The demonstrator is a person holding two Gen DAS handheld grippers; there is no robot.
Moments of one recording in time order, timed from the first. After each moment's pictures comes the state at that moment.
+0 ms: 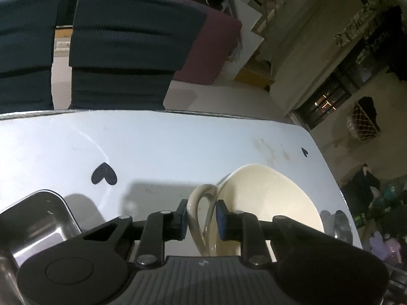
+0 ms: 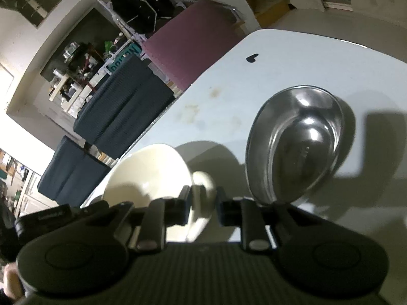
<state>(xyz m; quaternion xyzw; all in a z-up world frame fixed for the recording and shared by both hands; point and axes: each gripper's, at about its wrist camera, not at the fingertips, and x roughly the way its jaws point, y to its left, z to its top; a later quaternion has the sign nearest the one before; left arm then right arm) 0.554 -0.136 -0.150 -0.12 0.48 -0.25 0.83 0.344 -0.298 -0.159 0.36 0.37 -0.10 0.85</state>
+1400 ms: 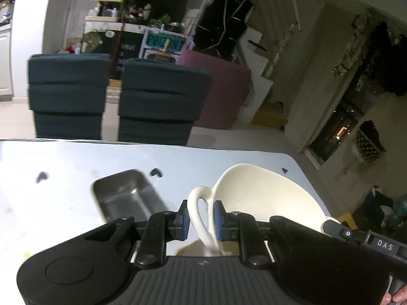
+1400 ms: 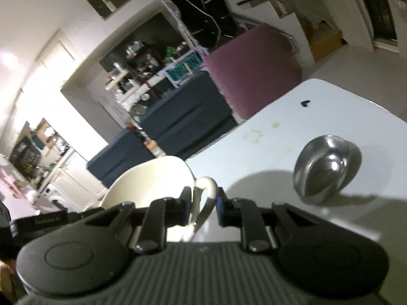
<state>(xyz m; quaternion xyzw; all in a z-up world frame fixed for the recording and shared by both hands) 0.375 -0.070 -0.018 -0.10 0.38 -0.17 0.90 0.263 -0.267 -0.075 0.31 0.30 0.01 0.90</state>
